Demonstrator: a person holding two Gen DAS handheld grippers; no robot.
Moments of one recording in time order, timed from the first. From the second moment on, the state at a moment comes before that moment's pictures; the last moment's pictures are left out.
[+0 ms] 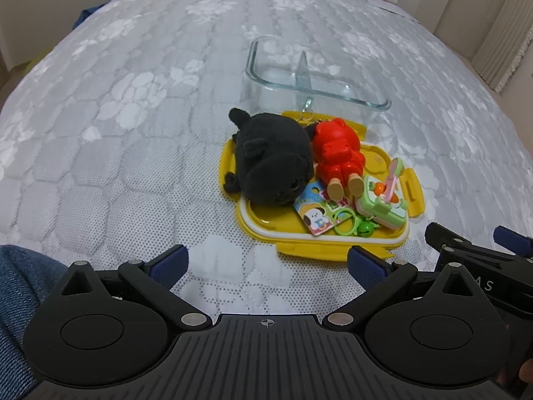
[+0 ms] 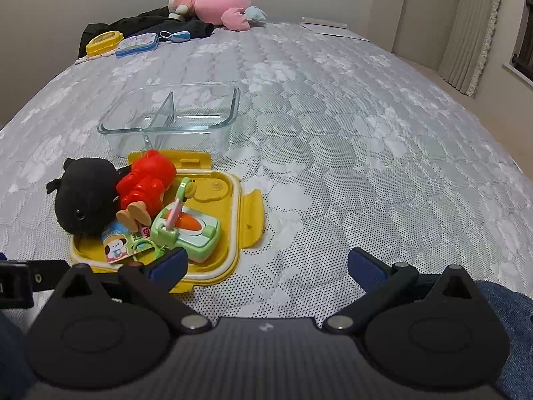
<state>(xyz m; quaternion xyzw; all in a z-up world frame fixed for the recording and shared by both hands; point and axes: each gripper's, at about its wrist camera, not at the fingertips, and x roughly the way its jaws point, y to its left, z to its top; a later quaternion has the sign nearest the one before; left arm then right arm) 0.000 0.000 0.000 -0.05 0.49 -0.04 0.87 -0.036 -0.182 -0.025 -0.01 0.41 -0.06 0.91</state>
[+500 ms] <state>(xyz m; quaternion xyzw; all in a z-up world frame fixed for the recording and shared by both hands) -0.003 -0.001 -0.001 -0.05 0.50 -0.04 0.86 -0.035 -0.181 -0.026 -0.01 0.41 -0.06 0.91</state>
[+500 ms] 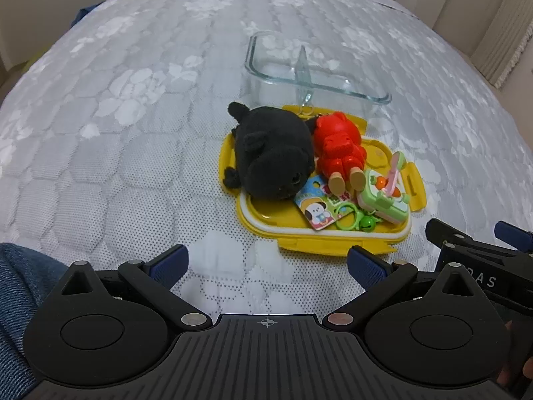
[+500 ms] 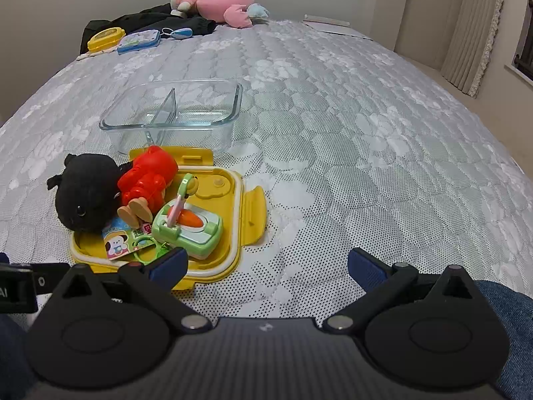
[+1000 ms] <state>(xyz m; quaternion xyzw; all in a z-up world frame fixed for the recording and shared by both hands) 0.001 0.003 -0.005 -0.04 0.50 -0.04 0.87 -0.033 -0.181 -0.027 -0.01 0.42 -0.06 0.91</state>
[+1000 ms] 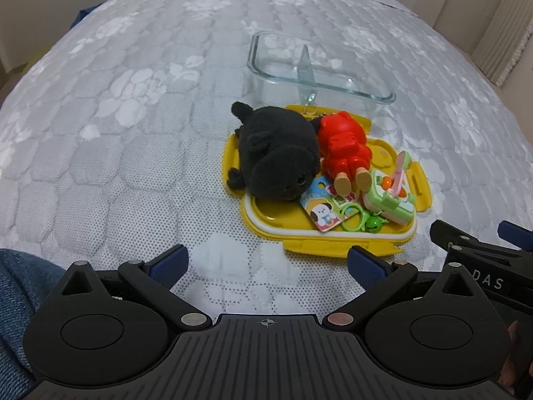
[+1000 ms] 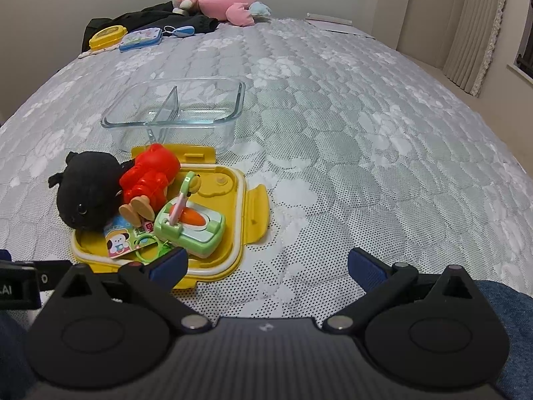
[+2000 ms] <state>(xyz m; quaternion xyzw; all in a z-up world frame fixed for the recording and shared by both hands) 0.045 0.026 -0.006 -0.08 0.50 -0.10 0.86 0.001 -0.204 -0.001 0.01 0.33 0.00 0.95</state>
